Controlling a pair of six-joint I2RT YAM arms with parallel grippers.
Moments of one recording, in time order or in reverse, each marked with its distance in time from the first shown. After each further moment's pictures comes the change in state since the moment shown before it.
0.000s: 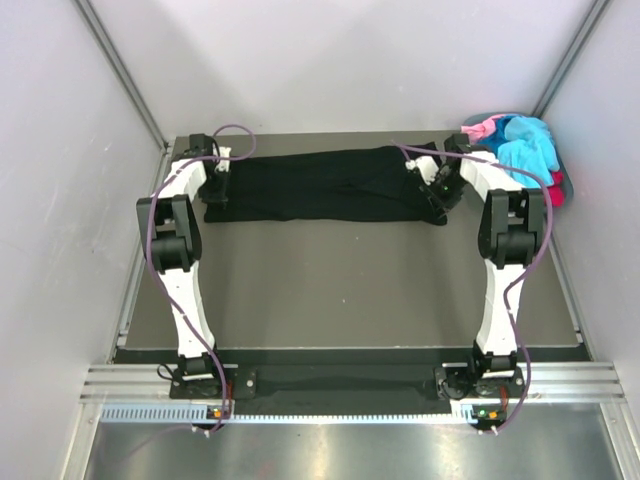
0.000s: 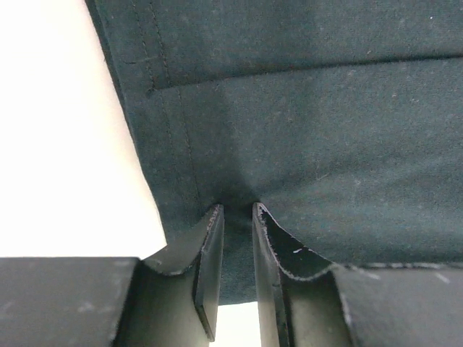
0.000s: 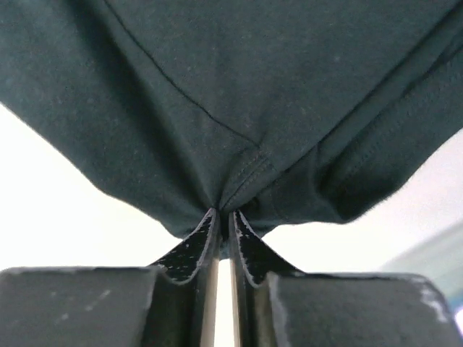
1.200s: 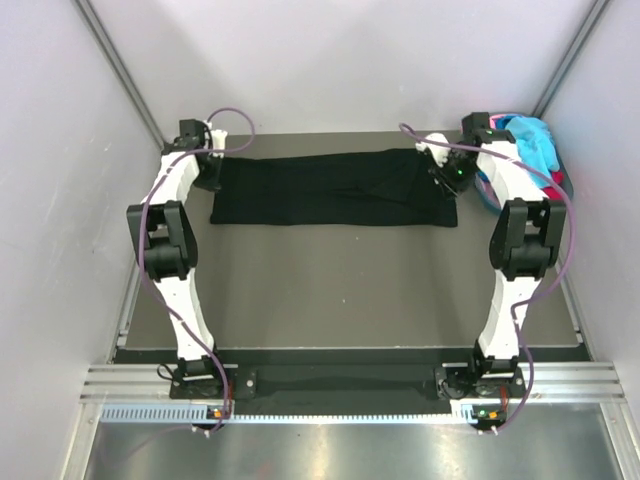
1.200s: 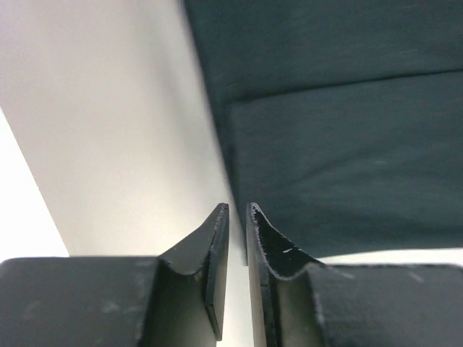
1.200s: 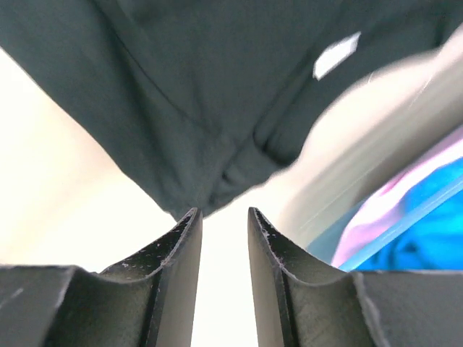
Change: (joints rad) left arm 0.005 -0.109 0.020 -0.009 0.002 0.095; right arm -0.036 -0.151 0.022 -0.030 -0.018 -0.105
